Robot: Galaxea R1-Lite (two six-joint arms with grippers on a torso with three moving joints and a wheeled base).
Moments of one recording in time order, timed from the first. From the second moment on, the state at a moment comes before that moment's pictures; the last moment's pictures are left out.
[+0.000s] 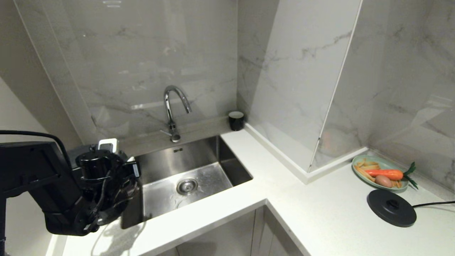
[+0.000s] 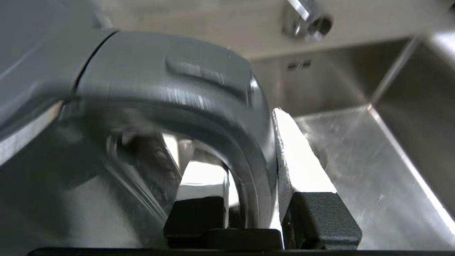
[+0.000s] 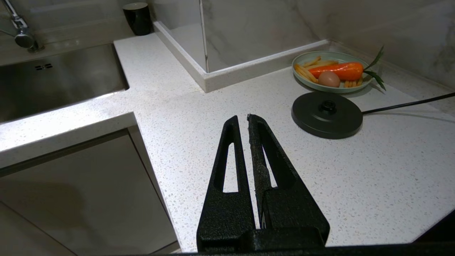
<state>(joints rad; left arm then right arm) -0.04 2.17 -0.61 -1.36 0.28 -0.03 0.00 0.00 0.00 0.00 0.00 0.00</state>
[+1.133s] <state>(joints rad) 0.02 2.20 -0.59 -1.35 0.27 -0.04 0.00 0.00 0.00 0.00 0.00 0.00</state>
